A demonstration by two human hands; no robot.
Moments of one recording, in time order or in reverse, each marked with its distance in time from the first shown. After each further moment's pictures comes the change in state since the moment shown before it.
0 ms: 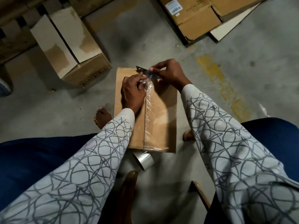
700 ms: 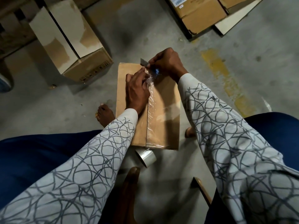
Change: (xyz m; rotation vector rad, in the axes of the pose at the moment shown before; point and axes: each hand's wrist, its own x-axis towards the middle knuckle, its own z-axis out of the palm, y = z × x) left_hand -0.010 0.002 0.004 0.041 -0.019 0.078; right_hand 0.025 -0.020 0.011 0.010 -0.026 0.163
